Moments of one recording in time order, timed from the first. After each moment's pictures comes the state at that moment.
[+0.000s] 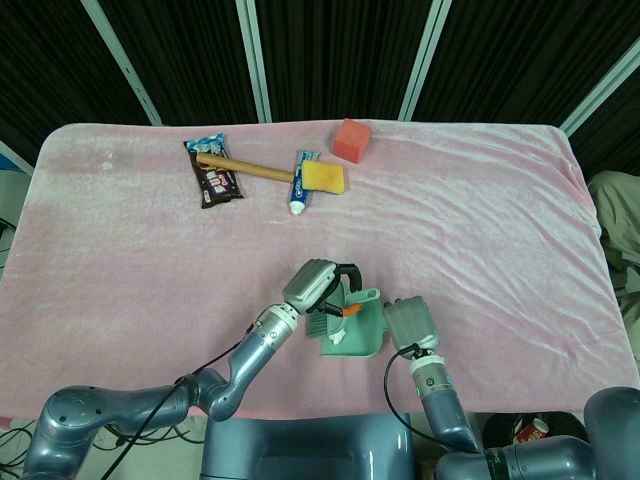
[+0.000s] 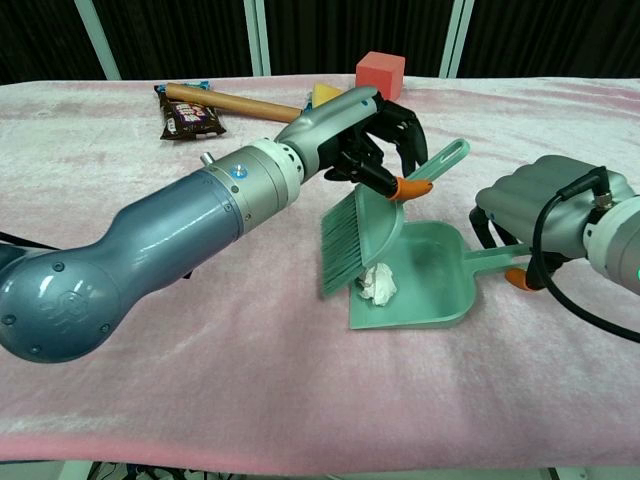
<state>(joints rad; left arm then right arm) -0.99 -2.00 -0.33 -1.14 1.29 0.92 -0.29 0.77 -1.60 0.03 -1.89 -0.68 1.42 -1.24</state>
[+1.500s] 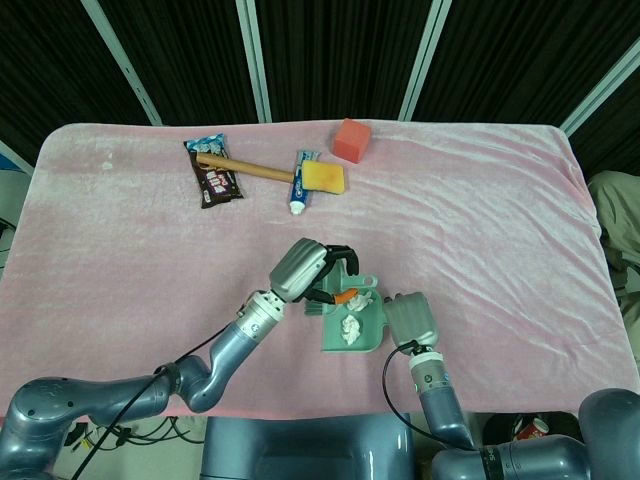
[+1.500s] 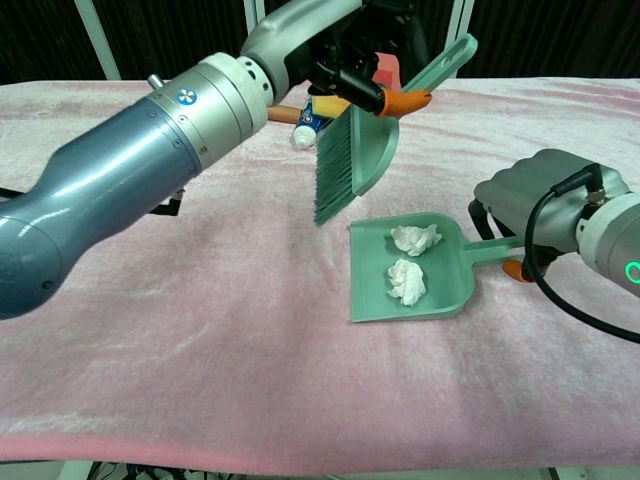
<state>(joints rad) -0.97 -1.84 -0.32 -1.26 1.46 1.08 -0.33 0.76 -1.62 0.05 -1.84 -0.70 1.43 -1.25</state>
